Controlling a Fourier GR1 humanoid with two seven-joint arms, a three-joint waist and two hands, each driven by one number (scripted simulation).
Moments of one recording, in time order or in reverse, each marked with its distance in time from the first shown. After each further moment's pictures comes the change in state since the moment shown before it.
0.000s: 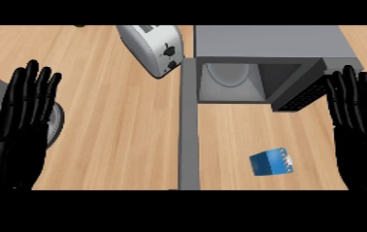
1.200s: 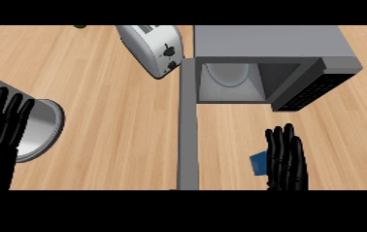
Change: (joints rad) left arm 0.173 0.035 0.200 0.011 0.278 -0.173 0.017; right arm 0.241 0.089 0.722 -0.084 0.460 -0.627 0.052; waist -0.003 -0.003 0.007
